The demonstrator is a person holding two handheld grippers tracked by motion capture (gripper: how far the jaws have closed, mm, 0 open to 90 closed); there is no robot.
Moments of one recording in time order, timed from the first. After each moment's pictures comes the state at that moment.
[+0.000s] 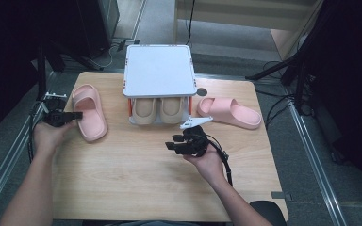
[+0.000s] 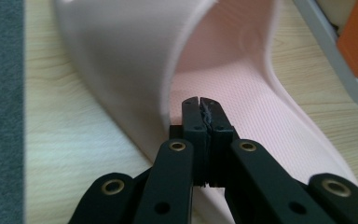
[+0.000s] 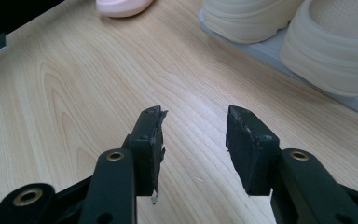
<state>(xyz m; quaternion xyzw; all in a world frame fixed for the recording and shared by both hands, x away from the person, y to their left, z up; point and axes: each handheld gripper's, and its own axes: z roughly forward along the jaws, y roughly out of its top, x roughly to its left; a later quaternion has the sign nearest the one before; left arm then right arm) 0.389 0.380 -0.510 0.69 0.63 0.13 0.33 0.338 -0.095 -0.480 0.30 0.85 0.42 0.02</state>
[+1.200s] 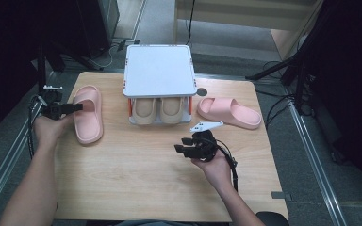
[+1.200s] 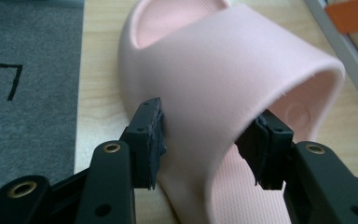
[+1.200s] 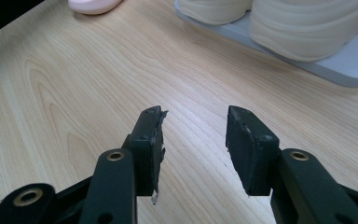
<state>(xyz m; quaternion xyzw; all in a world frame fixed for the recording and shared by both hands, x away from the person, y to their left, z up) 0.414 0.386 -0.505 0.65 0.66 0.18 0.34 0.324 -0.123 -0.480 0.35 0.84 0.41 0.04</state>
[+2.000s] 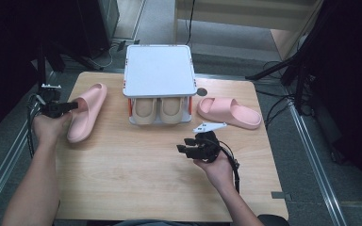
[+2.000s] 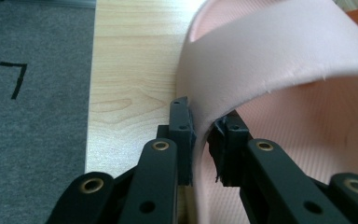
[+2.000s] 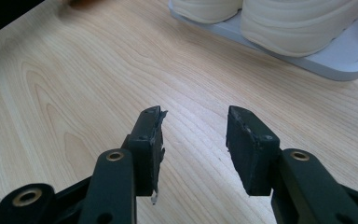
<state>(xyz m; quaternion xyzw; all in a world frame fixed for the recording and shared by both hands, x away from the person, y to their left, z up) 0.416 0.390 -0.502 0.65 0.66 0.18 0.33 0.322 -0.128 -0.480 0.35 0.84 0.42 0.04</state>
